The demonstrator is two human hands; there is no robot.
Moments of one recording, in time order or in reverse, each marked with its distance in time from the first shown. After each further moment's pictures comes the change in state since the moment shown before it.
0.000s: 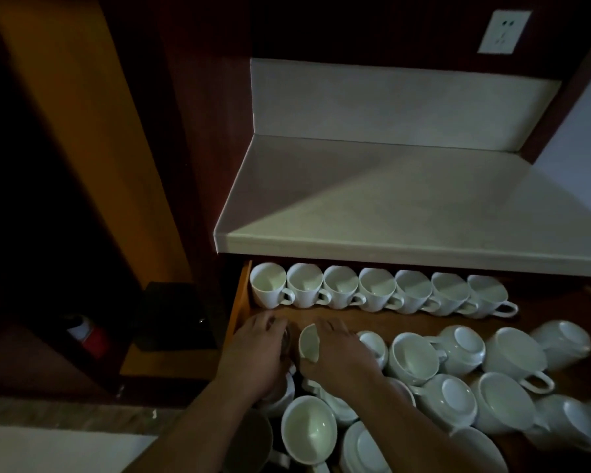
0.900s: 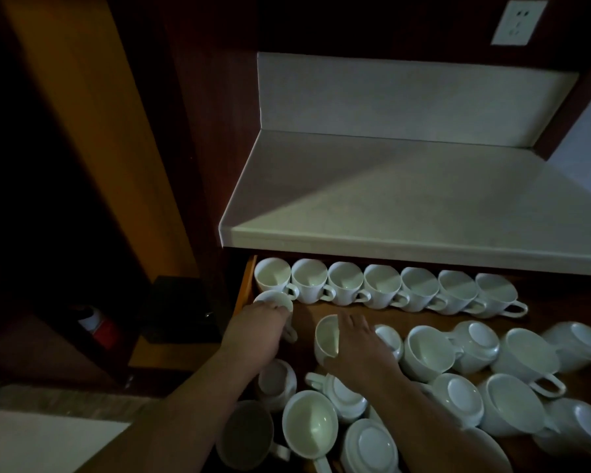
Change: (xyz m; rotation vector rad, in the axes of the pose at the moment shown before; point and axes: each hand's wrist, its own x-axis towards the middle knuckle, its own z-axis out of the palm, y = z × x) left_hand 0.022 0.000 -0.015 0.199 -0.007 0.002; right_hand -0.002 0.026 -0.003 -0.018 0.054 0.030
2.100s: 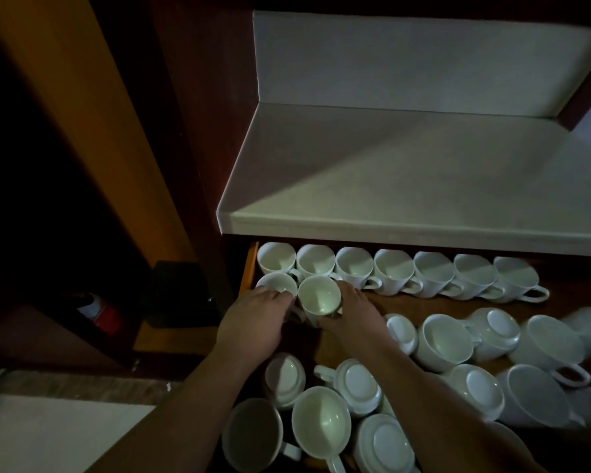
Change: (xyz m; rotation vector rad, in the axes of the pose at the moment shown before) left_hand 0.005 -0.021 0.015 -0.106 0.172 0.123; right_hand 0.055 -0.003 0.018 0.392 0.102 0.016
